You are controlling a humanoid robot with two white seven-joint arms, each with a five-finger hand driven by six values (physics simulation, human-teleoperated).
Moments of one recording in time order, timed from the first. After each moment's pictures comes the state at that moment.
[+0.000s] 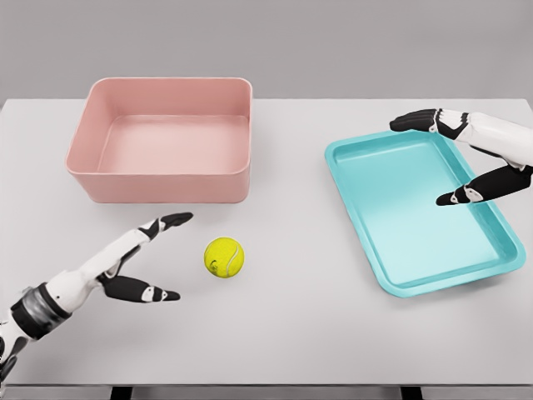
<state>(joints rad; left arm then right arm) 0.12 0.61 -0.25 -1.70 0.23 -0.44 -0.42 -0.36 -1.03 0.30 -1.70 -0.34 -0.59 0.61</state>
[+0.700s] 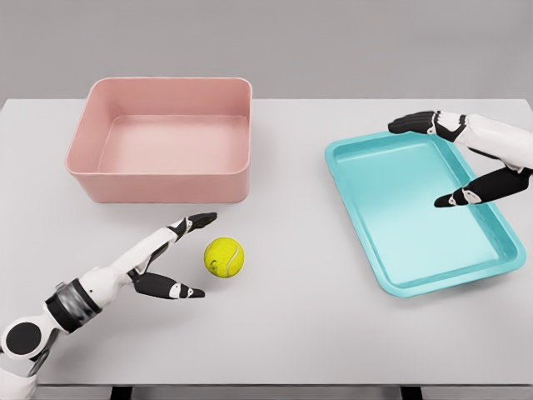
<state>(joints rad) 0.08 0.53 -0.30 -1.69 0.16 -0.33 -0.42 -0.35 -1.02 0.30 -1.70 -0.34 -0.59 0.61</state>
